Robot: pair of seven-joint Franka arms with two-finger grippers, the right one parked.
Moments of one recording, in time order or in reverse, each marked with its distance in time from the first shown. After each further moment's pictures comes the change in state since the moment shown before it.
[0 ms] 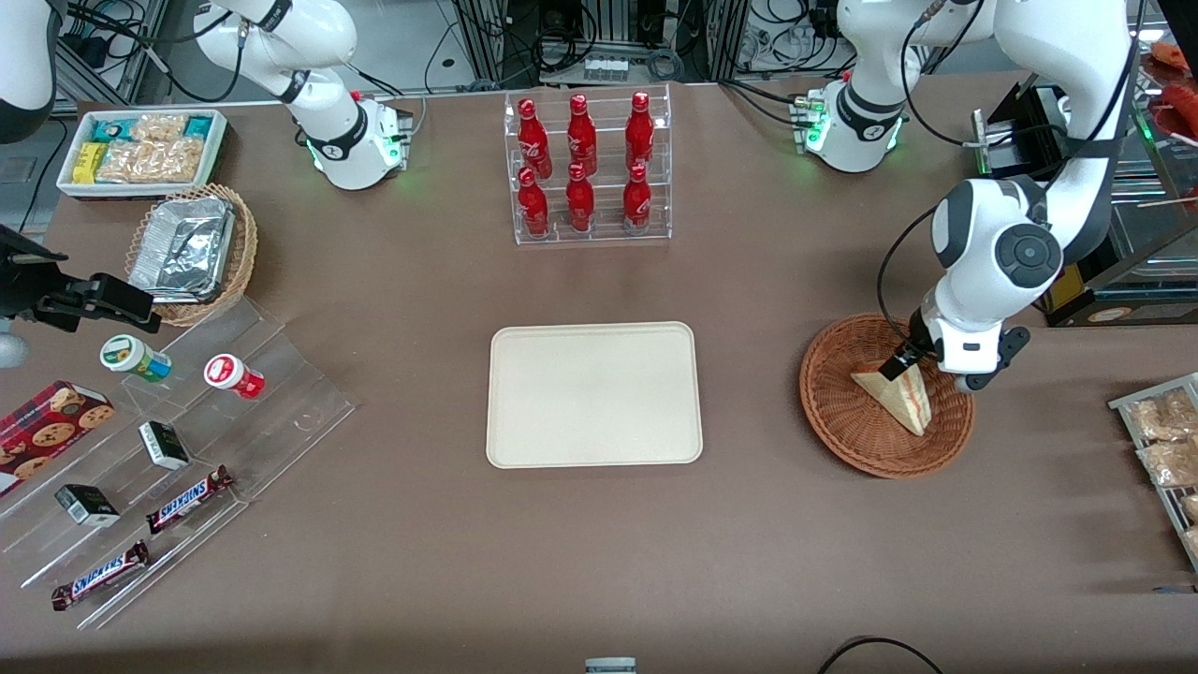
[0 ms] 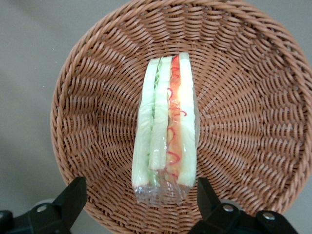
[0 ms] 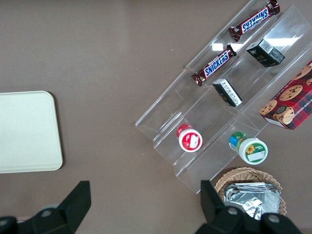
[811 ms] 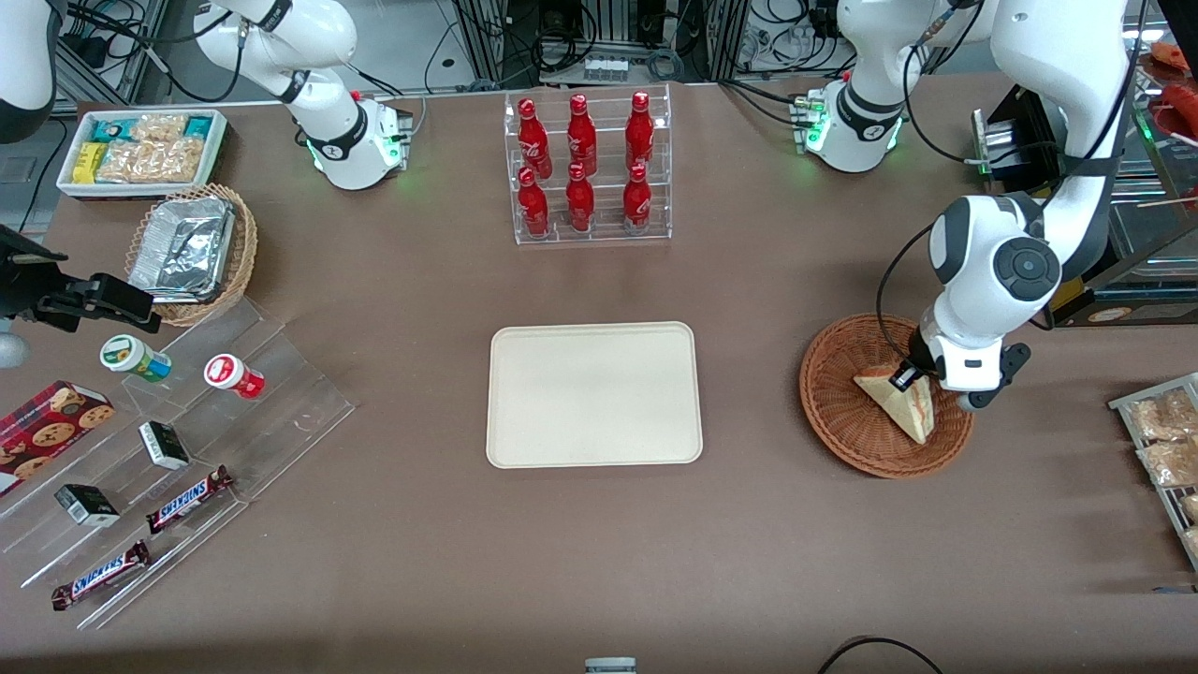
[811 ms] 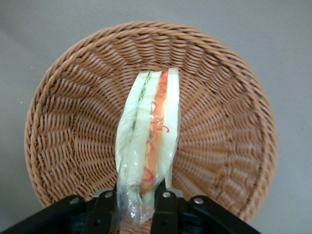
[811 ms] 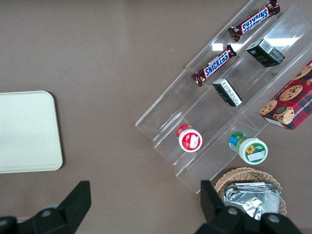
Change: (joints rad) arm -0.026 0.047 -0.001 0.114 0.000 -0.029 -0.031
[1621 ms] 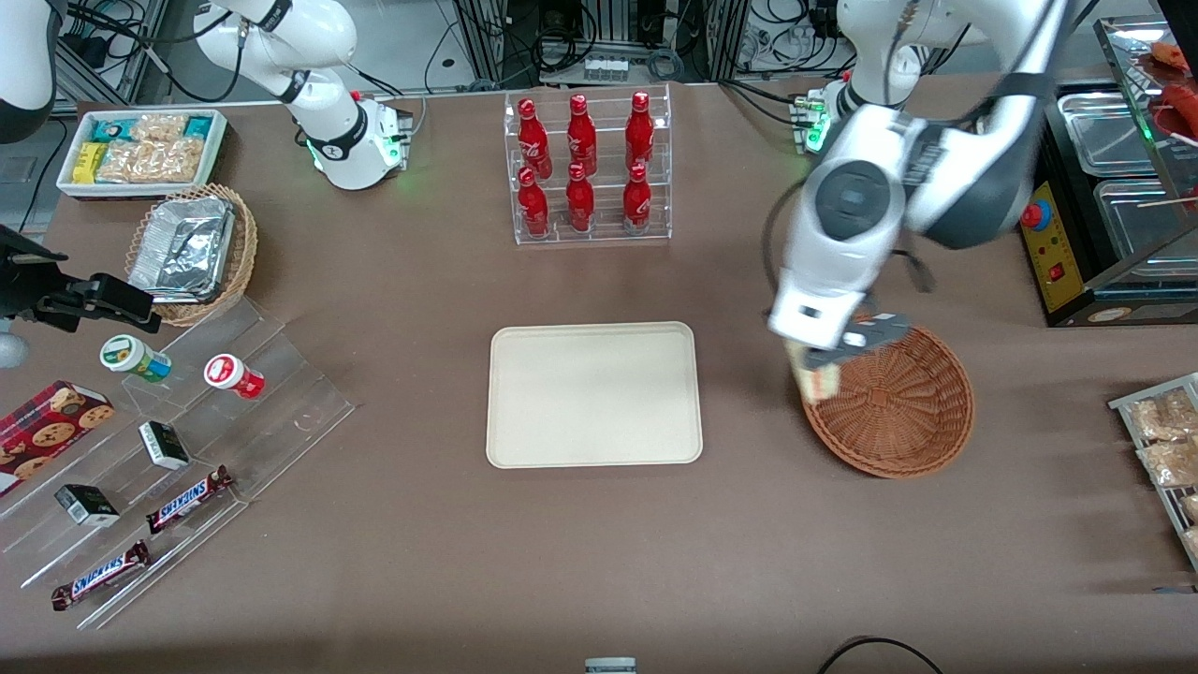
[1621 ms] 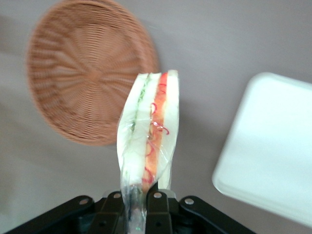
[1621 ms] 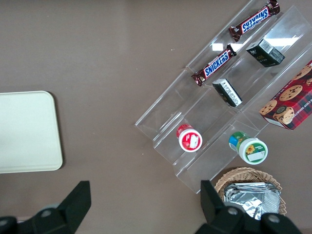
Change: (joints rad) arm -0.034 0.032 -0.439 0.438 0.135 -0.597 -0.022
